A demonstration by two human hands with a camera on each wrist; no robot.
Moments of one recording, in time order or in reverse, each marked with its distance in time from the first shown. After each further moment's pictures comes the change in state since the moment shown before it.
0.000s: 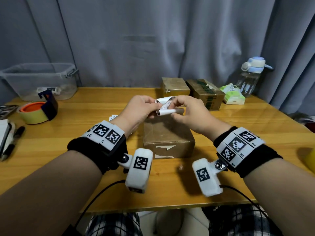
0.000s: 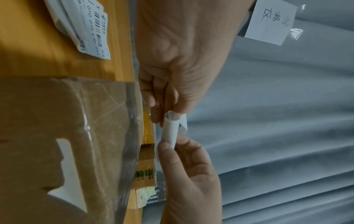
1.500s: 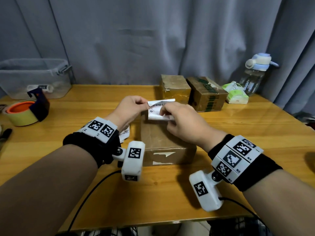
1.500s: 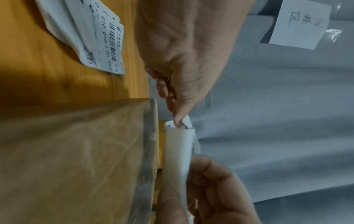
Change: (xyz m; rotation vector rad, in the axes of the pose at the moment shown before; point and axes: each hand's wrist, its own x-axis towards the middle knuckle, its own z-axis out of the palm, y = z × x) left_hand 0.046 -0.033 -0.014 0.077 0.028 0.058; right_hand 0.008 0.001 0.017 -0.267 -0.135 -0.114
